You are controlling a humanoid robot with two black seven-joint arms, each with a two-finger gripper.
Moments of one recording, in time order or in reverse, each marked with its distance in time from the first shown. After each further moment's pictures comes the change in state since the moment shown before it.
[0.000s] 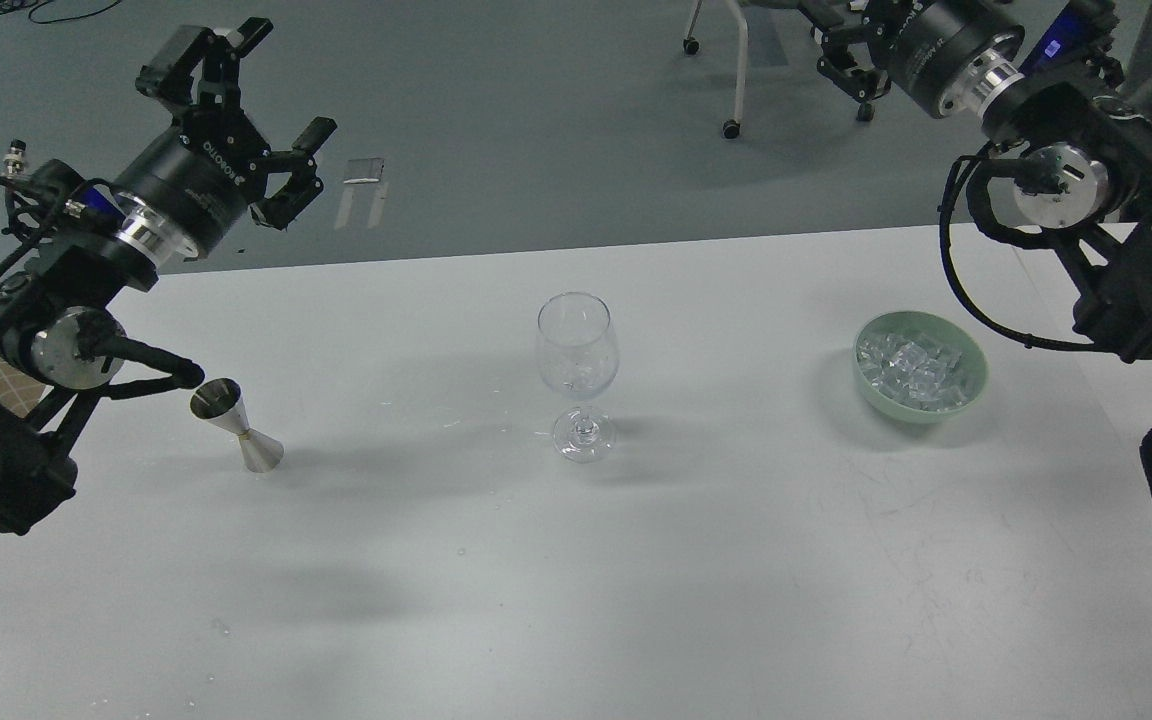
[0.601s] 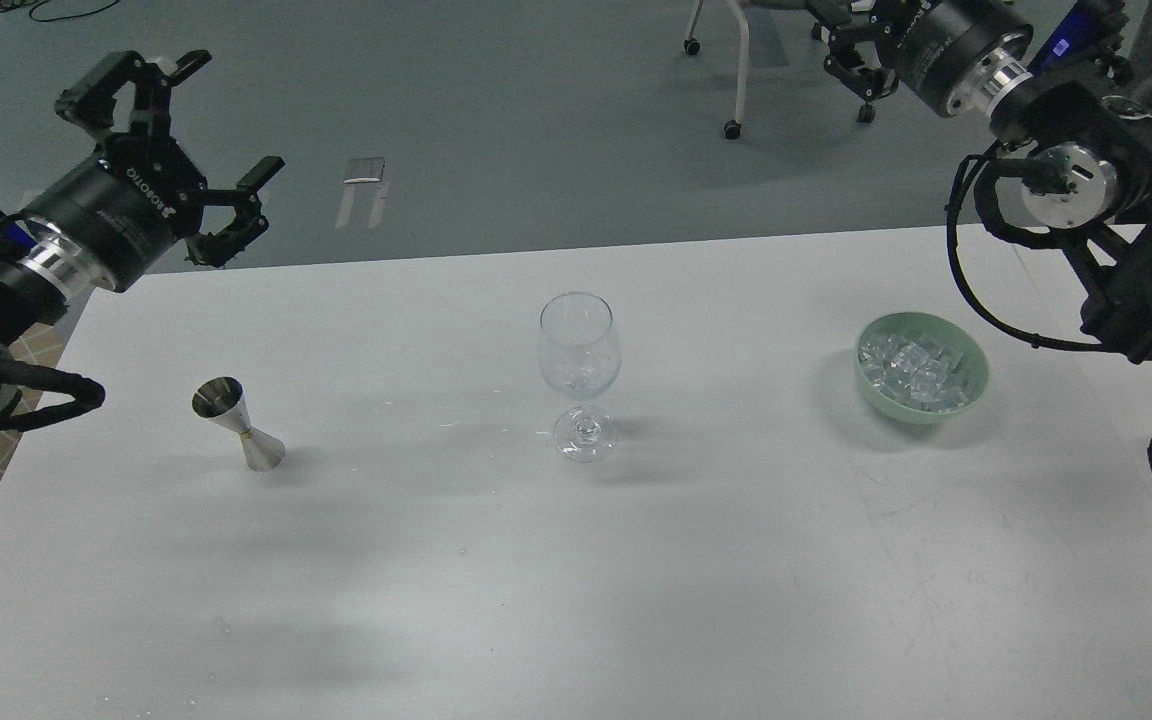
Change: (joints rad) left arm 0.195 0.187 -0.155 -0.253 -0.216 0.060 0.195; right arm -0.004 -0.014 0.002 0.007 0.000 -0.002 0.000
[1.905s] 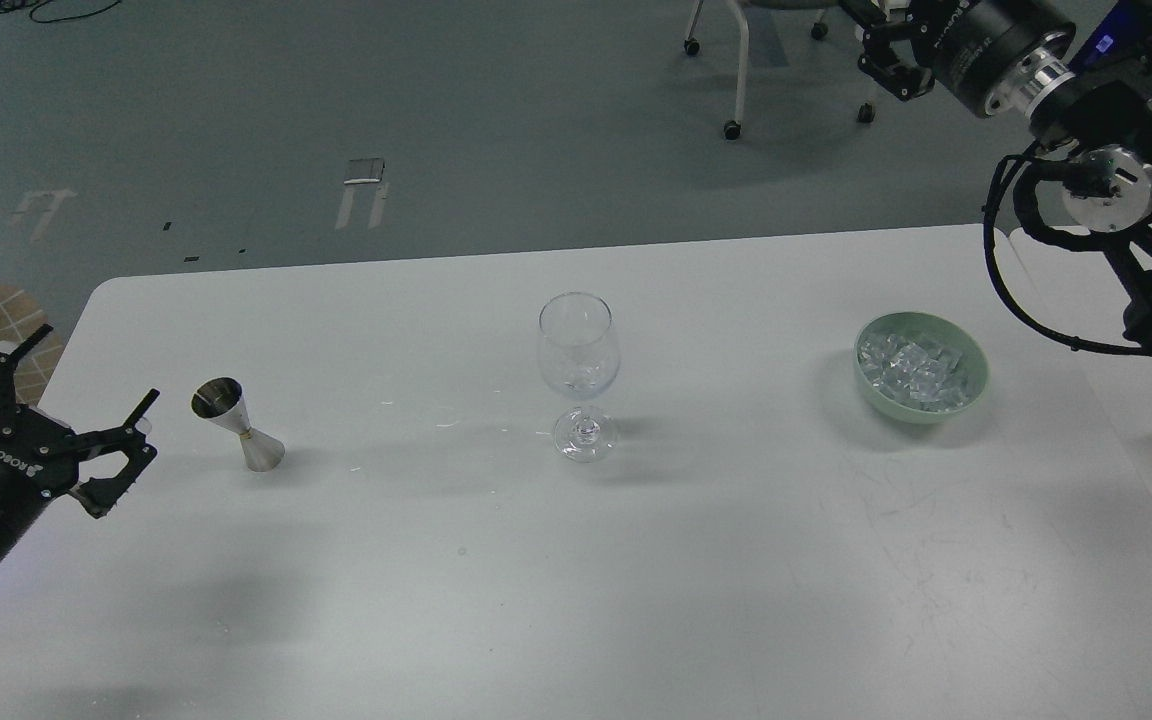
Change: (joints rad) left arm 0.842 -0.165 -0.622 -0.306 -0.315 0.092 0.254; right arm -0.031 -0.074 -0.004 0.066 0.000 -0.006 -0.002
